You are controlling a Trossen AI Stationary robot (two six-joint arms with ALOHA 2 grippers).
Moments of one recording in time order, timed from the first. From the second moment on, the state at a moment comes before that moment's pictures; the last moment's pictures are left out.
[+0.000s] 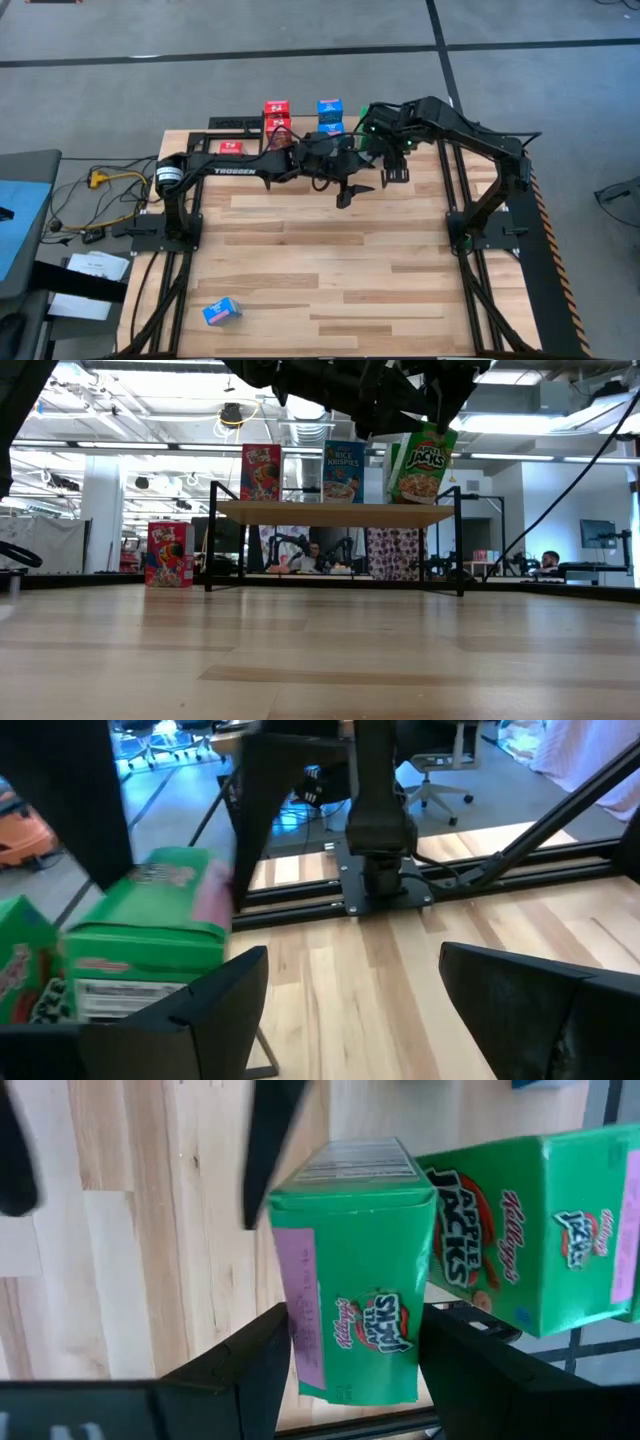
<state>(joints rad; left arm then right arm) 0.21 1.88 1.52 0.16 0.17 0.20 -0.33 1.63 1.86 -1.53 0.19 -0.37</state>
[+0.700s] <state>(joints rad) 0.23 1.88 1.52 0.15 0.17 0.17 -0.32 1.63 1.86 -1.54 0.35 -0.33</state>
